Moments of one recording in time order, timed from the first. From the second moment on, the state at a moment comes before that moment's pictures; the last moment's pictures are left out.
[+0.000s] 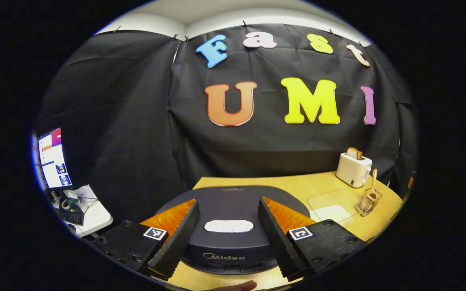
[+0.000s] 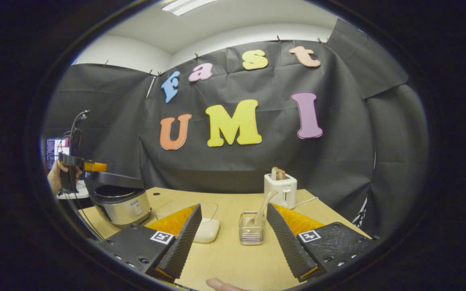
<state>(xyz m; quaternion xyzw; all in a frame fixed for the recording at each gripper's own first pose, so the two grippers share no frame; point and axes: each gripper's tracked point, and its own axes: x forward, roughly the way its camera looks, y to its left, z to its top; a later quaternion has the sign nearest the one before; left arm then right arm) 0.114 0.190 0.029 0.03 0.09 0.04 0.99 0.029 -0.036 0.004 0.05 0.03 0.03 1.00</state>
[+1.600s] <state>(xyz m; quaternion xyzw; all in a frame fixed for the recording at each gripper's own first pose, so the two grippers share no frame) 0.071 0.189 -0.002 0.01 0.00 0.10 1.00 0.011 -0.020 0.015 0.05 0.02 0.04 1.00</state>
